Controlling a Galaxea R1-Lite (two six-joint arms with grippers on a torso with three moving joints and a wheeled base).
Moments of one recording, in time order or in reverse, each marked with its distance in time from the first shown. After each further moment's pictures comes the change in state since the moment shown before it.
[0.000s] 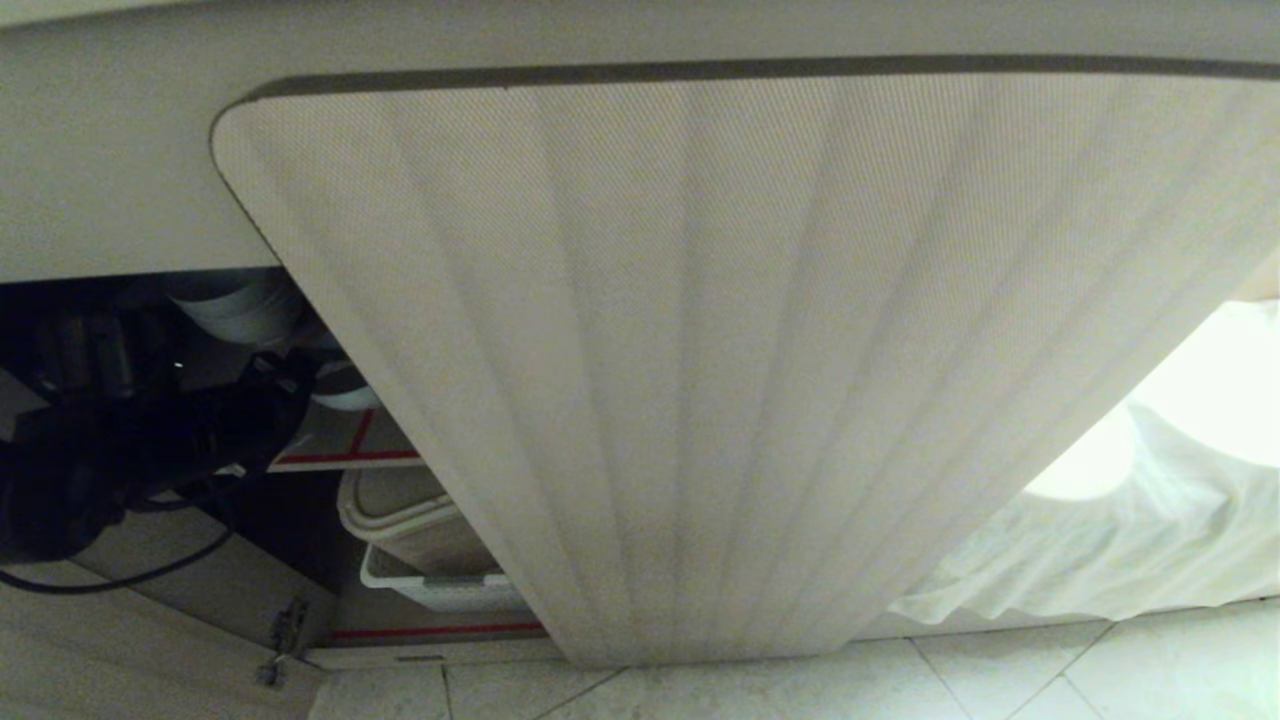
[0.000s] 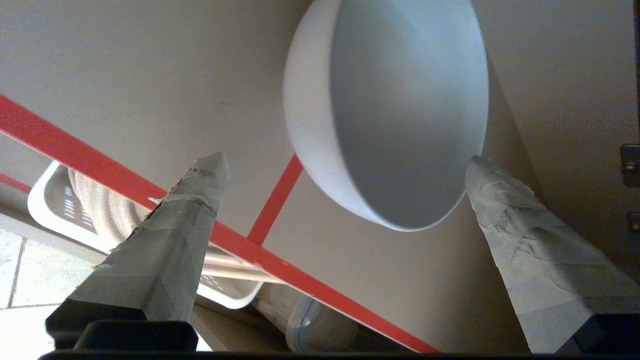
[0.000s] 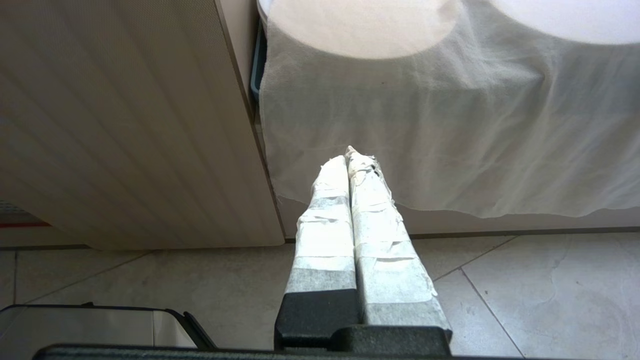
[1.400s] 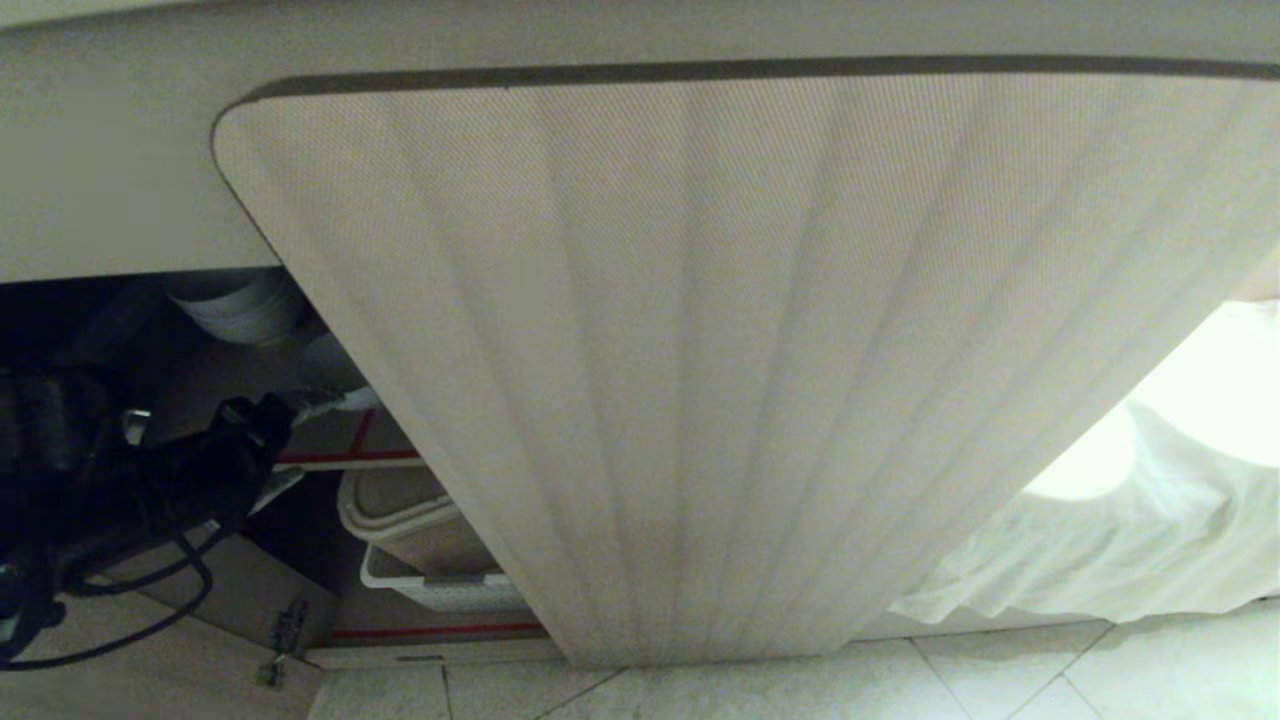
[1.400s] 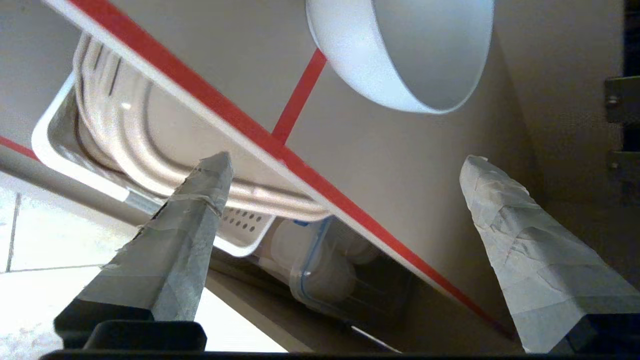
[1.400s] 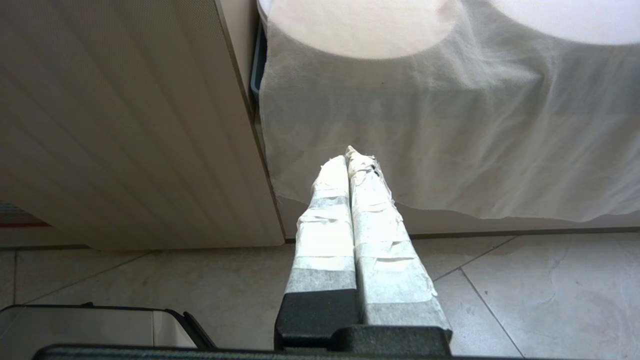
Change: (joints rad) left arm 0.023 -0.107 0.237 -0.137 -0.099 0.000; right arm 0.000 0.000 0.000 0.000 0.000 0.000
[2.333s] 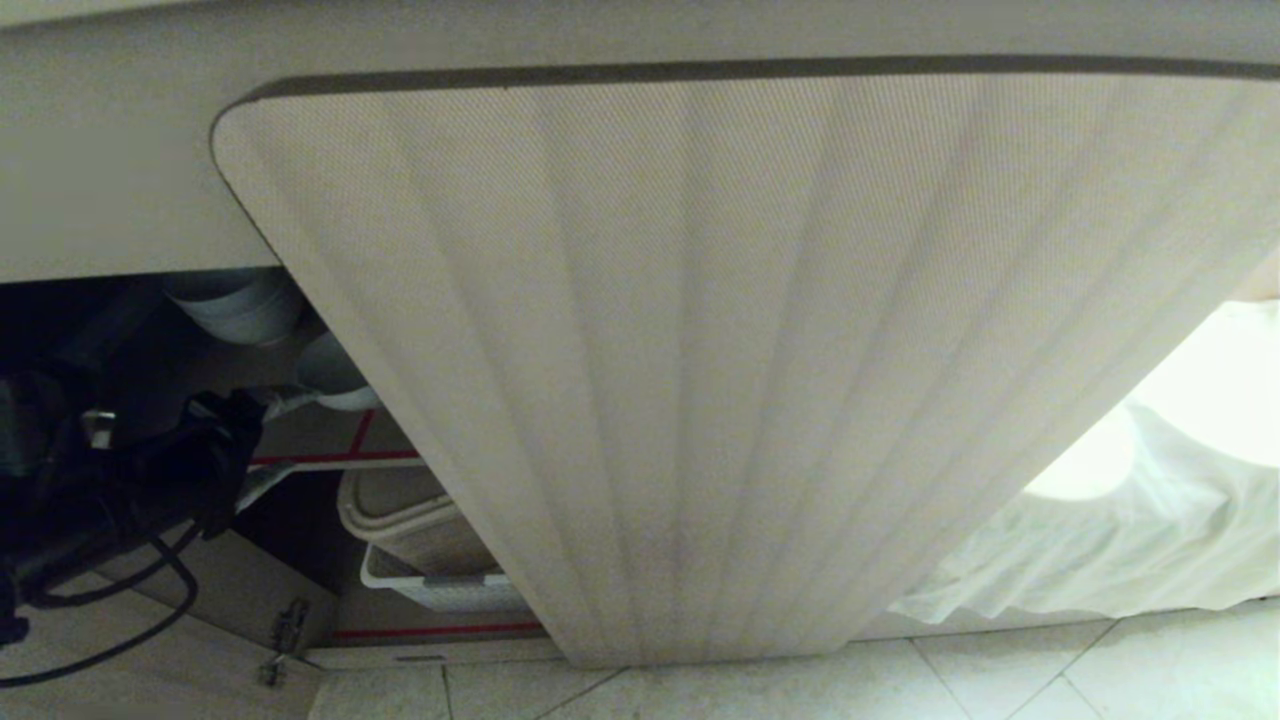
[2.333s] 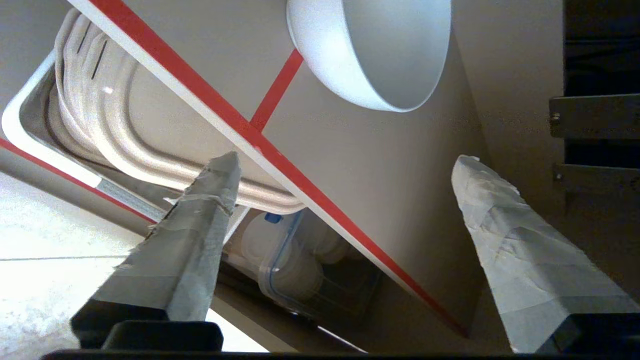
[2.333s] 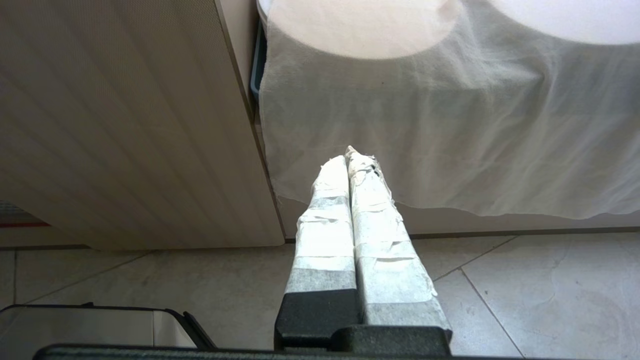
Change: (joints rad) left arm 0.023 -0.075 0.027 0.006 -0.026 -0.092; right arm 0.000 0.000 0.000 0.000 0.000 0.000
